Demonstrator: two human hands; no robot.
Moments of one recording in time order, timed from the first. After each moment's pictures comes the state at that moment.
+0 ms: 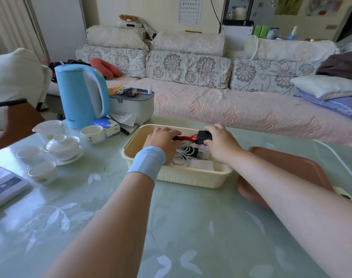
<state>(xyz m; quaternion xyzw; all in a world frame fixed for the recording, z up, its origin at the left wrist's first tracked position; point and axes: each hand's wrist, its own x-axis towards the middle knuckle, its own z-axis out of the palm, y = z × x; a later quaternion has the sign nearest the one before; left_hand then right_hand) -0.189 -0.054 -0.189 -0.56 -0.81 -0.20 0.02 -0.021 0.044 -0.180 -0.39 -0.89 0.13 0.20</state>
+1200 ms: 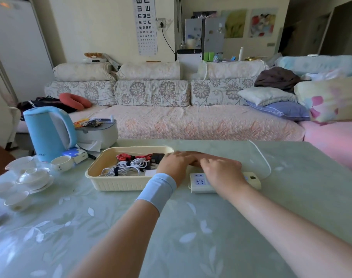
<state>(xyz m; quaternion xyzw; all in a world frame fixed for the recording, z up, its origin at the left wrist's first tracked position) 0.015 -0.070 -0.151 -0.73 -0.65 -0.17 0.12 0.180 -0.037 -0.150 -0.34 -0.89 -0.26 0.19</state>
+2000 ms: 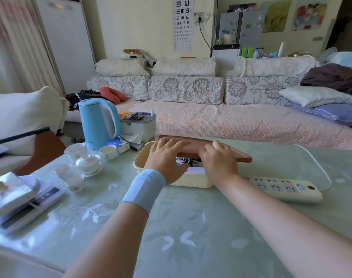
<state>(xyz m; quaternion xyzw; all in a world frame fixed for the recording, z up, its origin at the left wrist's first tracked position) -0.116 -0.154 -0.140 -0.63 -0.71 -0.25 0.16 0.031 -0.048 -0.162 -0.28 -0.85 -0.29 0.35</state>
